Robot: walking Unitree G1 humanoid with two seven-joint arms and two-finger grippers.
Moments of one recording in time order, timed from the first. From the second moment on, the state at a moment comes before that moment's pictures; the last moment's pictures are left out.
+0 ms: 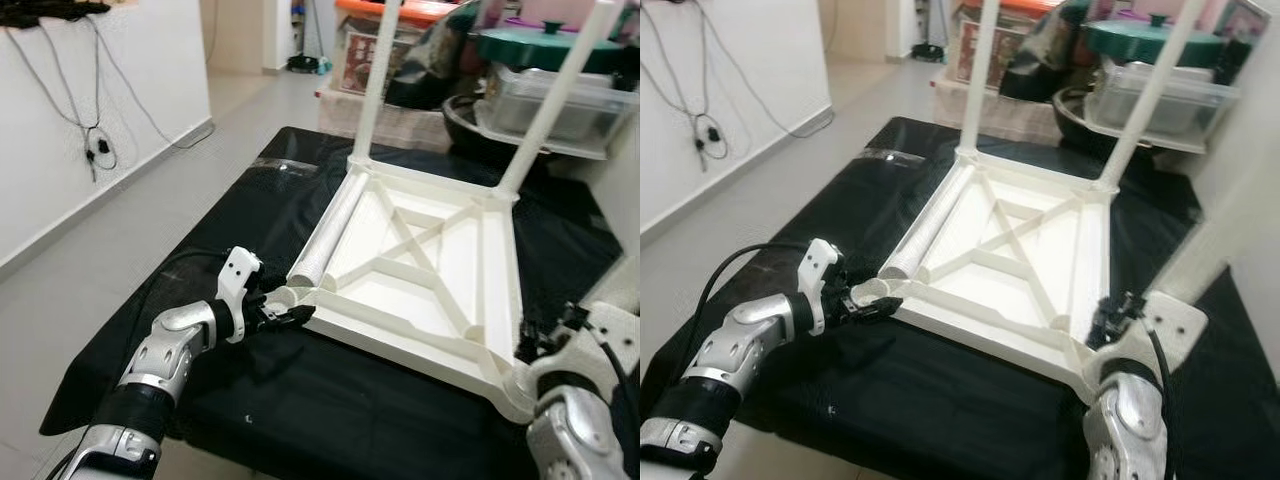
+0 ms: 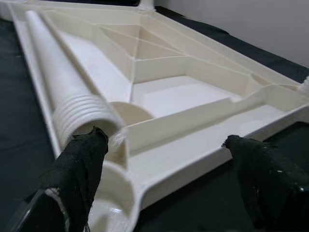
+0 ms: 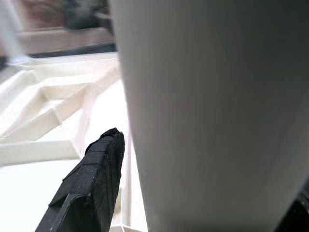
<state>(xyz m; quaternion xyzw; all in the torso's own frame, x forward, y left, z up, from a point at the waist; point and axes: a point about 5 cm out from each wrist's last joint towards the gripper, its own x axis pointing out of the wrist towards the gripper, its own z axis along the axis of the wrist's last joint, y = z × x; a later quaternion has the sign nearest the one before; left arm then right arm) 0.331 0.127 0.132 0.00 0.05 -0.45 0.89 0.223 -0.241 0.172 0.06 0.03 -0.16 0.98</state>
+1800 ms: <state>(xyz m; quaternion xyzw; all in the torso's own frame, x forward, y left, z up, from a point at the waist) 0.289 0.106 0.168 -0.01 -0.11 -0.29 0.95 0.195 -0.206 0.170 0.03 0.04 -0.11 0.99</state>
